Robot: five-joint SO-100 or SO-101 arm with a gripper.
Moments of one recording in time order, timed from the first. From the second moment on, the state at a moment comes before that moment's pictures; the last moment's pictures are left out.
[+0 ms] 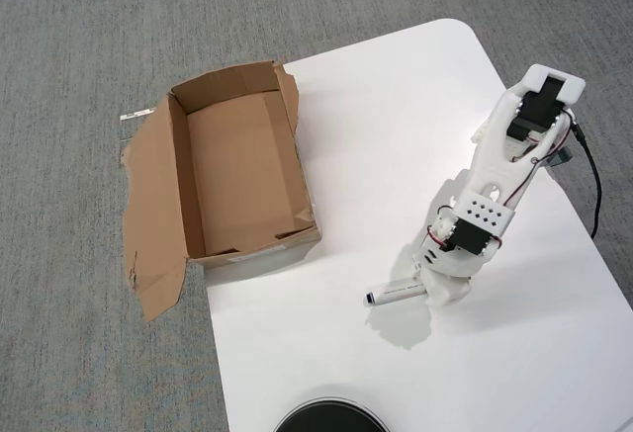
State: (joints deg) arm -45.4 71.8 95.3 49.0 130.6
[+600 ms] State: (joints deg) arm -45.4 70.0 94.8 49.0 130.5
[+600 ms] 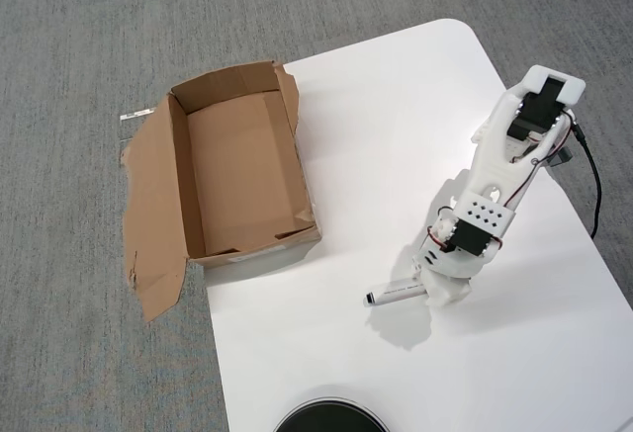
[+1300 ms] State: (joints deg) arm -44.9 69.5 94.8 49.0 130.5
